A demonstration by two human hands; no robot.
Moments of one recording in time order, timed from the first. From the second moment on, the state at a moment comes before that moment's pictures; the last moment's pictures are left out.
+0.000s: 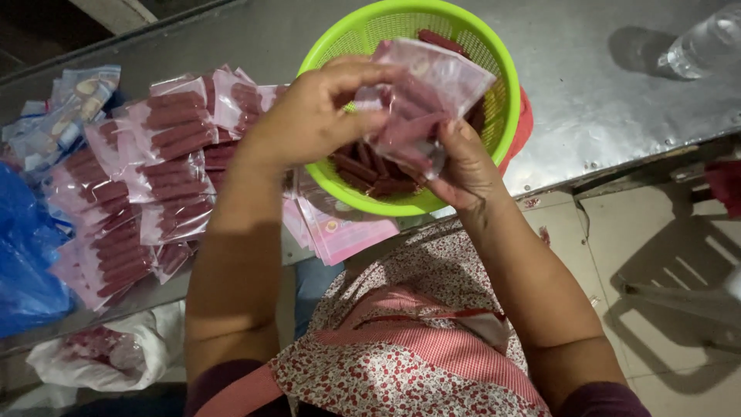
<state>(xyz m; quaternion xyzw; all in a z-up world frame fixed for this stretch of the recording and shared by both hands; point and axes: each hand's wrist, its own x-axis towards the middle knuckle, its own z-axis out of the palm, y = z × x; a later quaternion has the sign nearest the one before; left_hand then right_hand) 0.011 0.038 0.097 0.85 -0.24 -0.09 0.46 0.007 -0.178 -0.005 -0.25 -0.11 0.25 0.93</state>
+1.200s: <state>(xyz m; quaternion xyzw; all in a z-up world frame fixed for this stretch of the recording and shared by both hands) 0.011 0.023 0.047 0.81 -0.09 0.14 0.57 0.009 -0.185 -0.036 -0.32 -0.01 0.30 0.90</state>
